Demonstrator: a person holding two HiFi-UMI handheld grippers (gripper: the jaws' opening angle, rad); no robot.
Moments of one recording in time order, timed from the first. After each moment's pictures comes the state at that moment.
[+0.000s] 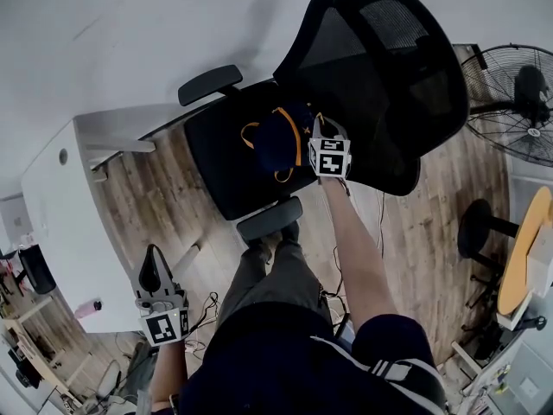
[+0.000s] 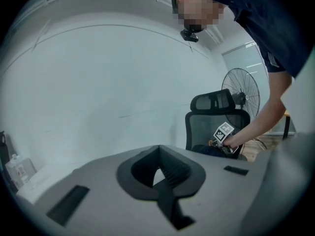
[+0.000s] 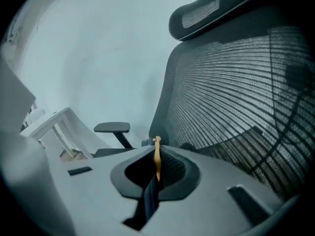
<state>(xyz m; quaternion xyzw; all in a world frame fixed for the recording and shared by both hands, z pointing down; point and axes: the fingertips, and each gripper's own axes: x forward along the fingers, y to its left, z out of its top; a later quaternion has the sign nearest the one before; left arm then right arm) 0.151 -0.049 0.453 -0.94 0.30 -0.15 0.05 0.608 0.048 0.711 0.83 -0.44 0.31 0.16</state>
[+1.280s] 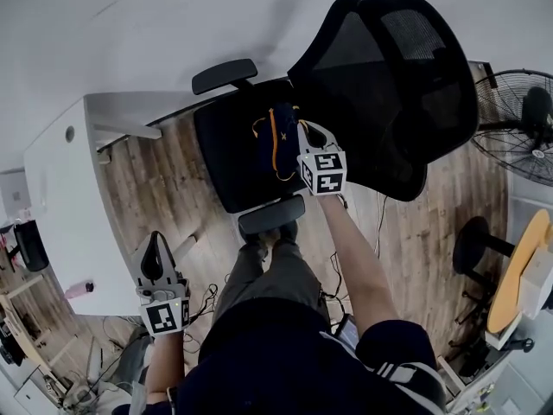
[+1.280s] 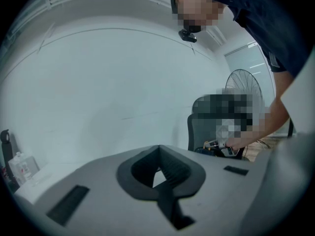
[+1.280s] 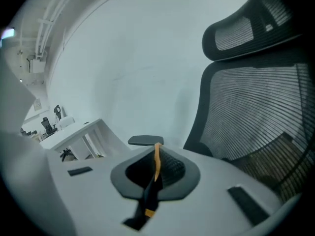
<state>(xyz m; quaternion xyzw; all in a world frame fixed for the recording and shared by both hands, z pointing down) 0.149 -0.040 0.449 -0.94 0.32 -0.14 0.05 0.523 0.002 0.651 0.77 -0.58 0.26 0.10</state>
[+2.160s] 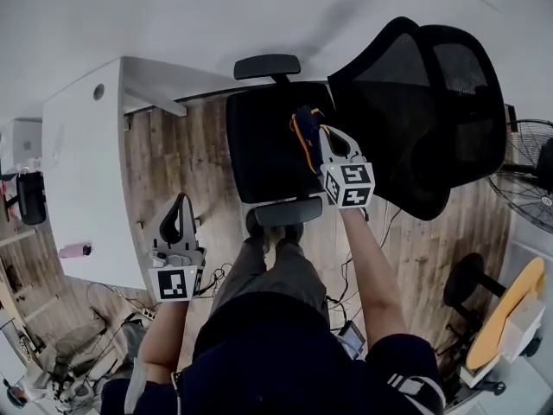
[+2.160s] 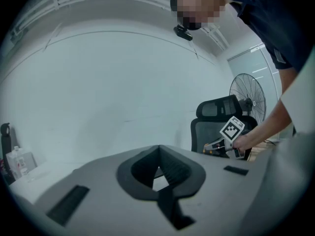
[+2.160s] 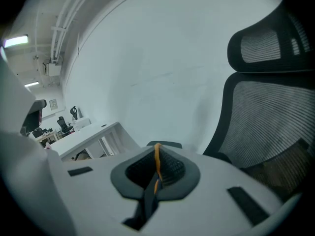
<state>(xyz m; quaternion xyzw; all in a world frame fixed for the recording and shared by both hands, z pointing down) 0.157 -0.058 0.452 -0.93 0.34 -0.11 0.04 0.470 -0.021 0.607 0.72 -0.64 0.24 0.10</state>
